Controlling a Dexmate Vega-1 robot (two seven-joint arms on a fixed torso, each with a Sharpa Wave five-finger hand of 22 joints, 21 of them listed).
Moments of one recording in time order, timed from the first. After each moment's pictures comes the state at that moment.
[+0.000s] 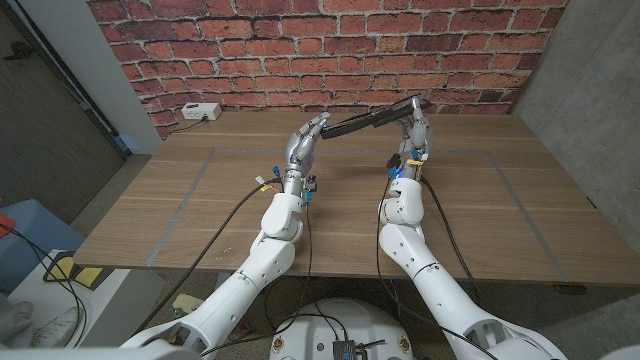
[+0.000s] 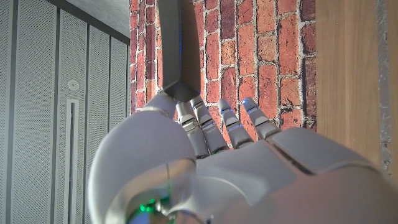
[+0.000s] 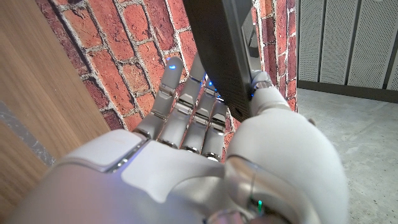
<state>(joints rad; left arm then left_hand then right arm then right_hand) 0.91 0.21 0.50 -1.38 -0.50 -0.61 0.11 0.91 0.15 0.44 -0.16 0.21 0.83 -0.11 0.27 0.31 0.61 -0.21 0.24 0.47 0.29 -0.04 0.26 0.25 0.03 0.11 0.48 0.20 -0.92 -0.01 -0.36 -1.39 0.60 0.73 -0.33 0.83 0.15 0.35 -0.17 0.19 0.78 -0.09 0.20 0.52 0.84 -0.11 0.60 0.58 1.00 -0.15 0.33 1.14 0.45 -0.05 1.44 0.19</state>
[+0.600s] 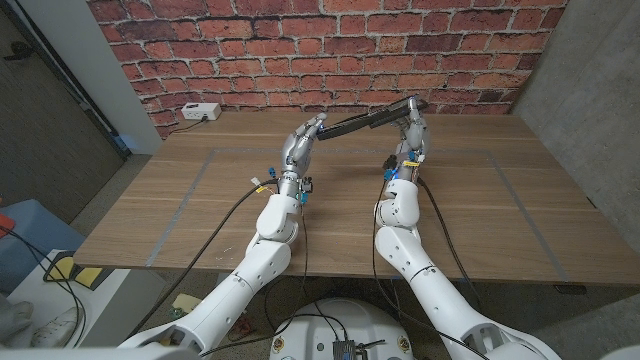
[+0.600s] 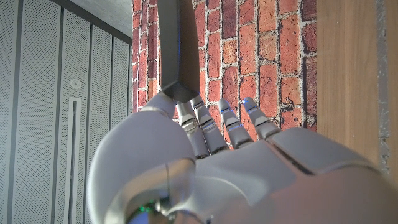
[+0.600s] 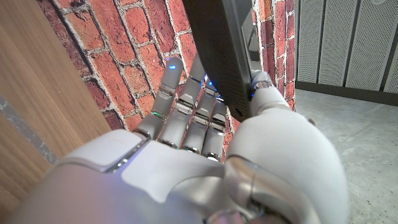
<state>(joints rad) 0.93 0.23 0.48 -1.40 -0.53 -0.62 0.08 0.91 0.15 0.42 -0.16 0.21 0.83 -0.11 0.27 0.31 0.60 -0.21 0.24 0.47 0.29 -0.04 0.26 0.26 0.03 0.11 0.48 0.20 -0.94 0.01 -0.37 -1.41 0.55 0.74 -0.37 0.83 0.15 0.35 -0.17 0.19 0.78 -0.09 0.20 0.51 0.84 -0.11 0.60 0.58 1.00 -0.15 0.33 1.14 0.45 -0.05 1.44 0.19</state>
